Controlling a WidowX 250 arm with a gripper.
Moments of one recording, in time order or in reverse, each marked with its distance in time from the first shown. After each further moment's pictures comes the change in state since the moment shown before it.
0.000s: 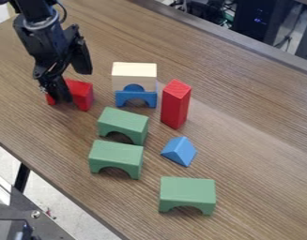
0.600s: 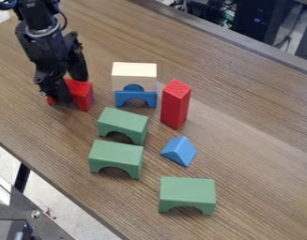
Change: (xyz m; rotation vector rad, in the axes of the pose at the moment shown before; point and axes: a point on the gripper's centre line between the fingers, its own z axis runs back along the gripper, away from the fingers) arm 0.008 -0.003 -0.013 0.014 -0.026 0.028
